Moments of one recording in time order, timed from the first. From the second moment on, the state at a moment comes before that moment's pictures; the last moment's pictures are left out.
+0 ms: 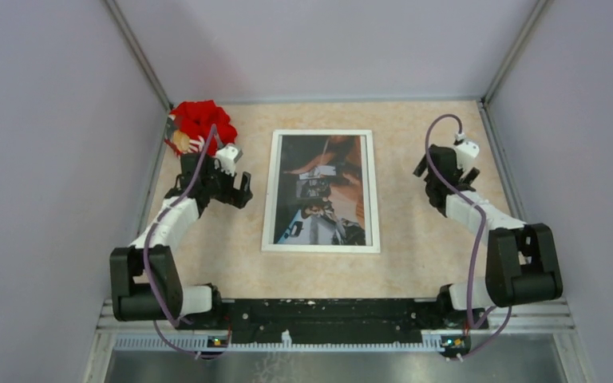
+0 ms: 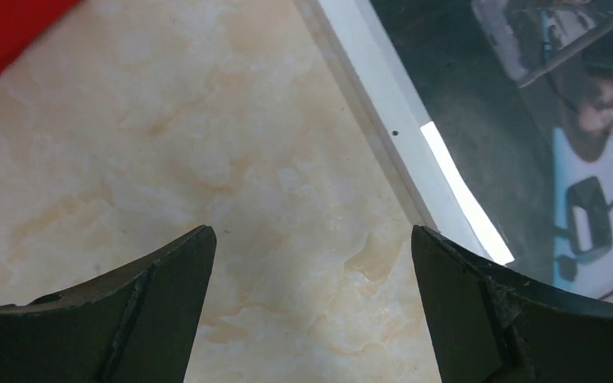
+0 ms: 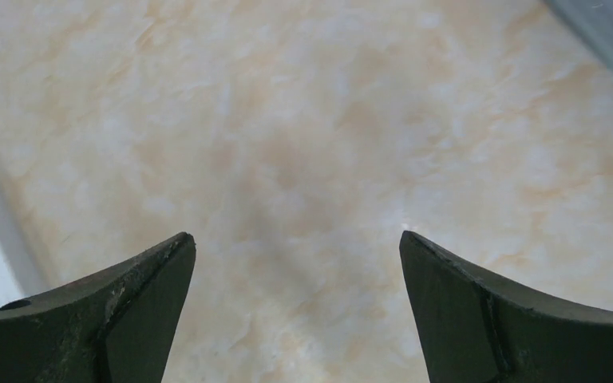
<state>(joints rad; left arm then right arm) 0.01 1.30 0.84 -0.29 0.44 0.35 0.15 1.39 0.74 -0.02 0.47 0.54</state>
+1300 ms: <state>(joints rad) 0.06 1.59 0.26 1.17 0.35 0.08 0.11 1.47 0.15 1.23 0.44 0.03</state>
